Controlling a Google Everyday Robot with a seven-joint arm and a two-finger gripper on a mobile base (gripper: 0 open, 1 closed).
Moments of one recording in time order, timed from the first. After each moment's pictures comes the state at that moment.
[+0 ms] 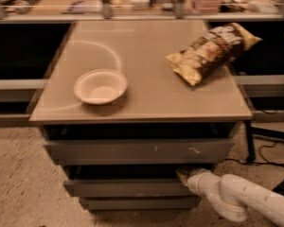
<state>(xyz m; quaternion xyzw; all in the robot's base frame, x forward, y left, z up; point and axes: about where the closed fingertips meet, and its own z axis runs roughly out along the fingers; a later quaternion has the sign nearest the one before) 0.522 -0.174 0.434 -0.24 0.87 0.13 0.41</state>
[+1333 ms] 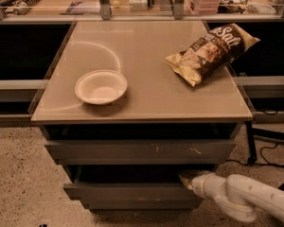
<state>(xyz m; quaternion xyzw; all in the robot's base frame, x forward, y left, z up) 0.507 -0.170 0.435 -0.26 0.87 0.16 0.39</state>
